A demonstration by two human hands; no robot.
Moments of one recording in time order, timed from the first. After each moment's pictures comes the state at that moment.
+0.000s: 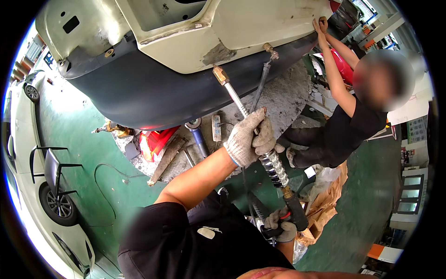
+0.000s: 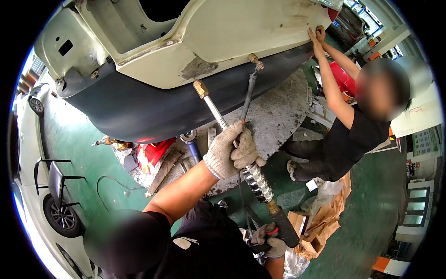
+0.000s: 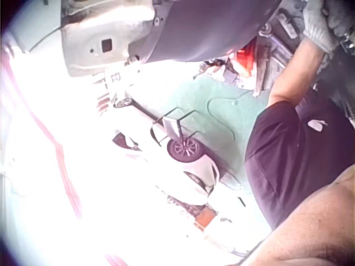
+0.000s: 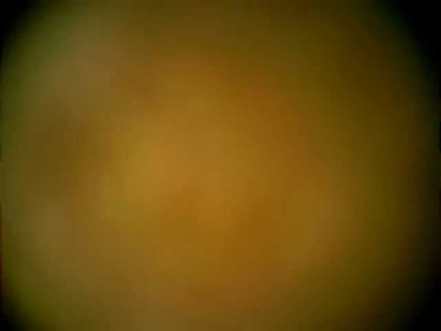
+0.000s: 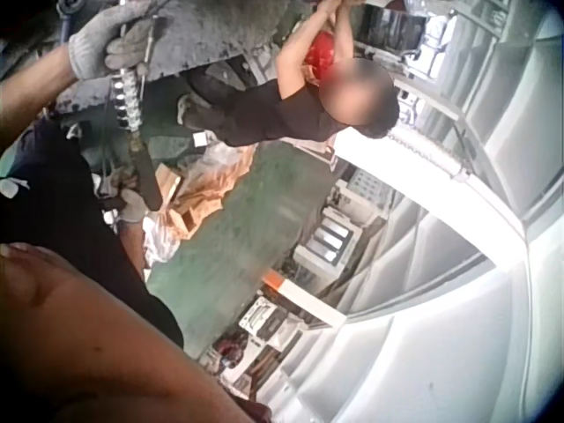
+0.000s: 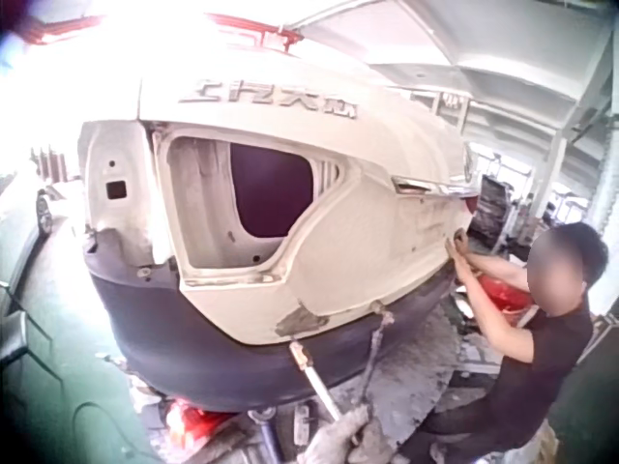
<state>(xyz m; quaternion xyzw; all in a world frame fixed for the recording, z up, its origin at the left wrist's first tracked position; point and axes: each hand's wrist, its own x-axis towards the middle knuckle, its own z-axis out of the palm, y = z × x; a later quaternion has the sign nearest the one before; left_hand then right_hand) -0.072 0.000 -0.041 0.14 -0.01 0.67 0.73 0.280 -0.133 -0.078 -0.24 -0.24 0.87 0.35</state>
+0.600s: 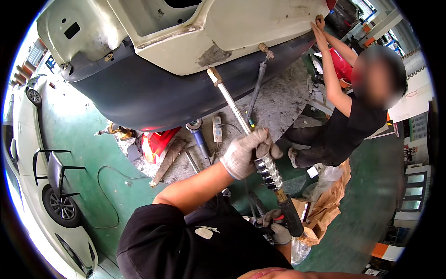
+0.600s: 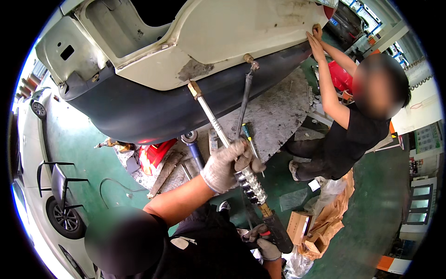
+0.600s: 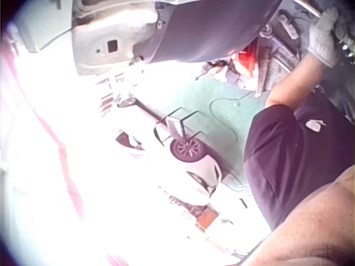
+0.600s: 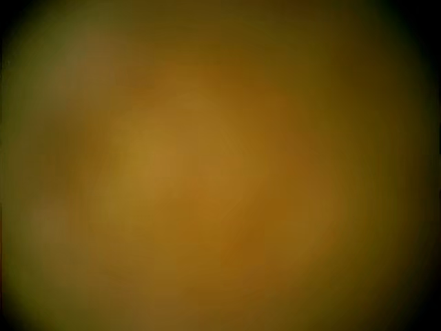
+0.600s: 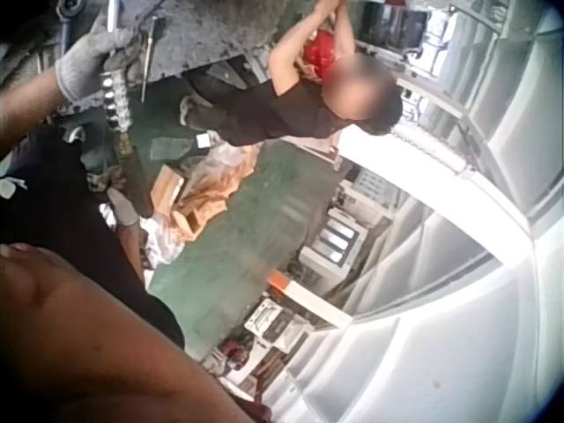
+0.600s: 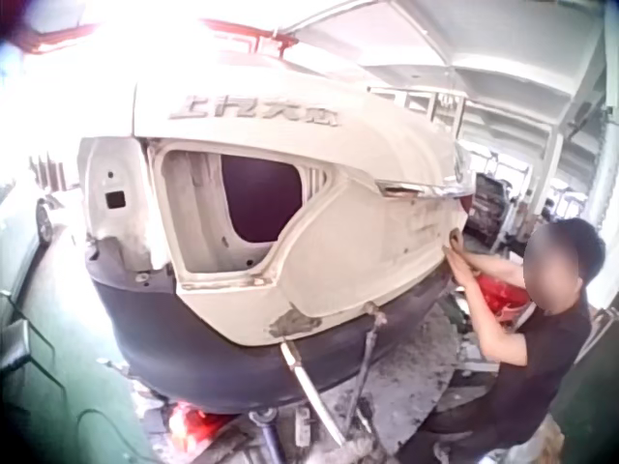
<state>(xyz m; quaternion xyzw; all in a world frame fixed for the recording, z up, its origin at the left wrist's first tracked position) -0.044 -0.035 -0.024 0.12 0.14 0.70 0.69 0.270 -0.150 -0.069 -0.32 -0.36 0.80 0.35</state>
